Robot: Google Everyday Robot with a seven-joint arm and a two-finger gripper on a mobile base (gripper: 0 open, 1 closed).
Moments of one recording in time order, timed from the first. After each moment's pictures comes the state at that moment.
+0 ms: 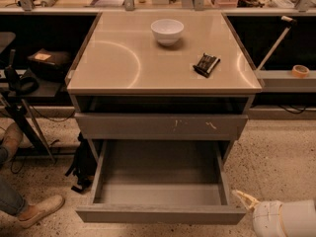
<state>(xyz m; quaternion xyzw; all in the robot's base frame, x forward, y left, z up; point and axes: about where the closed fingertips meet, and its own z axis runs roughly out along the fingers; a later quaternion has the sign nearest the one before) 0.300 -0.190 0.620 -0.55 0.77 0.20 0.26</state>
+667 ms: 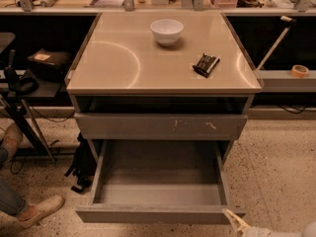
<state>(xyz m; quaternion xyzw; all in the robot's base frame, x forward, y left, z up) 0.272 -0.163 0.578 -0.55 0.76 0.20 0.30</state>
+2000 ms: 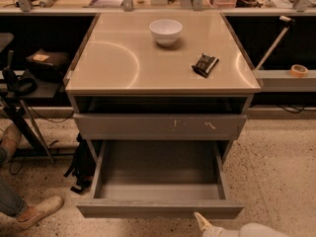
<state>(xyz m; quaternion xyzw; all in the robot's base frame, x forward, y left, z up) 0.319 -0.104 0.408 -0.53 0.77 0.20 0.30</state>
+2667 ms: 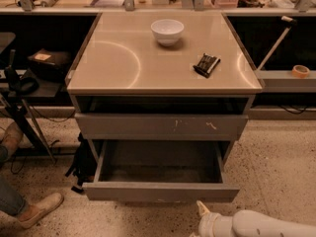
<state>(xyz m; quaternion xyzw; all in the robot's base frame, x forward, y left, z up) 0.373 -0.110 0.386 -0.46 0.81 0.20 0.30</state>
